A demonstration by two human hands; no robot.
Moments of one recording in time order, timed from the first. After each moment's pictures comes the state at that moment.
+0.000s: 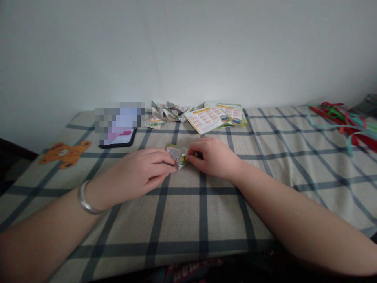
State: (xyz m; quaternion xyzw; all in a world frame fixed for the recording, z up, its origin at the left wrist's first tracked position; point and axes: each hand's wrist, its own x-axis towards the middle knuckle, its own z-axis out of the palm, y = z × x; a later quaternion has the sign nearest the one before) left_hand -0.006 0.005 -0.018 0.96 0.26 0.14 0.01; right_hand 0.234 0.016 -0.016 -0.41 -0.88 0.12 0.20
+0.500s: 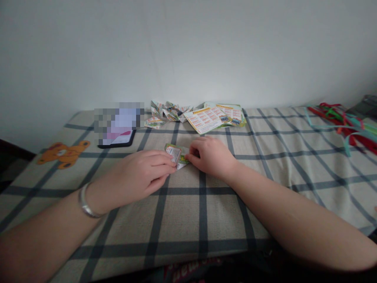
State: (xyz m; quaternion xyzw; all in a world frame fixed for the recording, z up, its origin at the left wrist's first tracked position) left_hand -0.002 0.001 -0.016 0.96 0.26 0.13 -0.02; right_hand 0.226 0.020 -0.022 -0.49 -0.86 0.05 0.16
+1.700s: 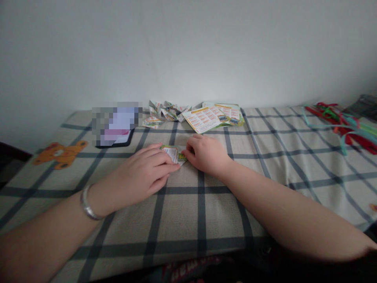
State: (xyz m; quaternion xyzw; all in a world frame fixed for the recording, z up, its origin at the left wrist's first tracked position) left_hand 0.006 -0.002 -0.019 0.96 0.25 0.13 -0.06; right_hand 0.218 0.021 -0.024 -0.51 -0.85 -0.01 0.14
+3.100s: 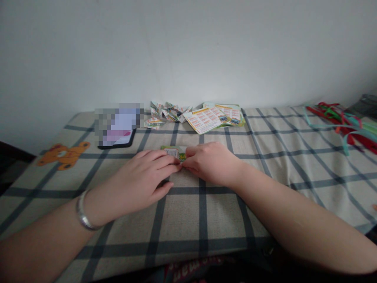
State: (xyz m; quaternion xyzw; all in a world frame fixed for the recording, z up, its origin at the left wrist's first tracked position) left_hand 0.010 -0.016 -0.008 0.95 0.31 0.06 -0.05; right_hand 0.233 0.002 -0.003 -0.33 -0.94 -0.03 0.07
